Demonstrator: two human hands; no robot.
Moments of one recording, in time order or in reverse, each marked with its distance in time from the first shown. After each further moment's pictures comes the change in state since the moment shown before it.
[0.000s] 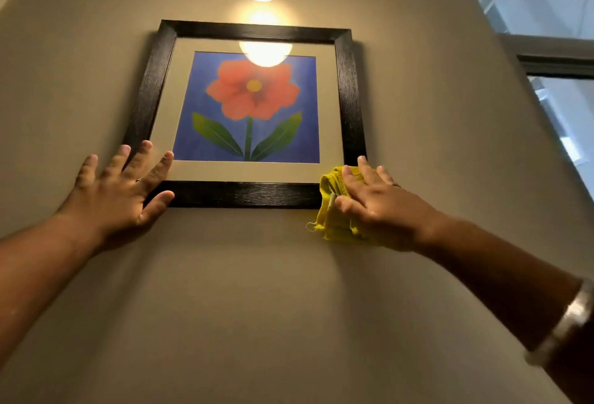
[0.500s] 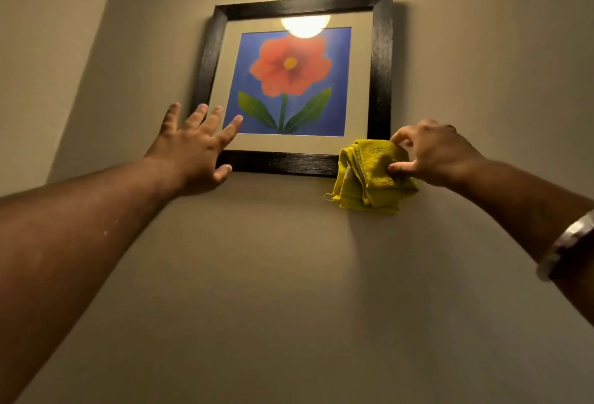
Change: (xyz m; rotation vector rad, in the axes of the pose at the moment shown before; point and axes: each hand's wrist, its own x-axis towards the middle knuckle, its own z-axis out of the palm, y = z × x) left_hand -0.013 0.032 -0.104 0.359 -0.078 0.169; right_hand 0.011 0.017 -0.021 0.017 0.188 0.053
